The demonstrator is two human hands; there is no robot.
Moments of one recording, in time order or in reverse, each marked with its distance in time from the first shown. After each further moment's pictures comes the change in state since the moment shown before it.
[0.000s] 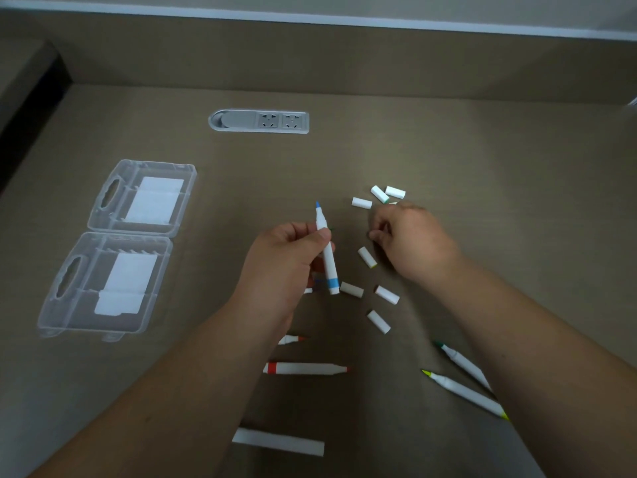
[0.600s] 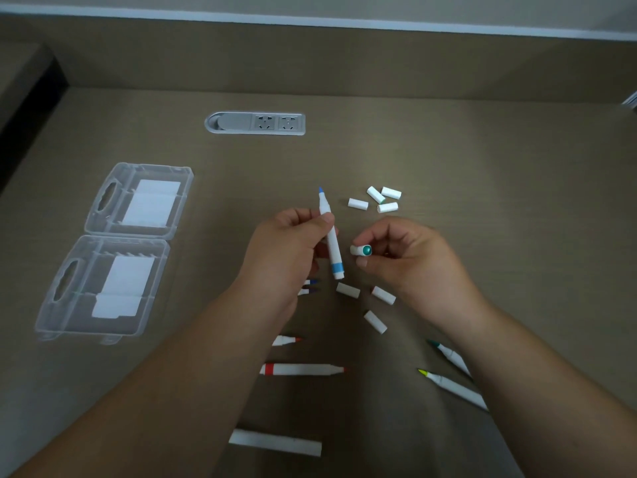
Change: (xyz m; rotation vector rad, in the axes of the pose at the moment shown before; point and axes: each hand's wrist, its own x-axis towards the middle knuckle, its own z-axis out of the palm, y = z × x) left_hand 0.013 0.009 0.009 -0.007 -0.021 0.012; right_hand -0.059 -0.029 -0.018 0.904 -0.054 0.056
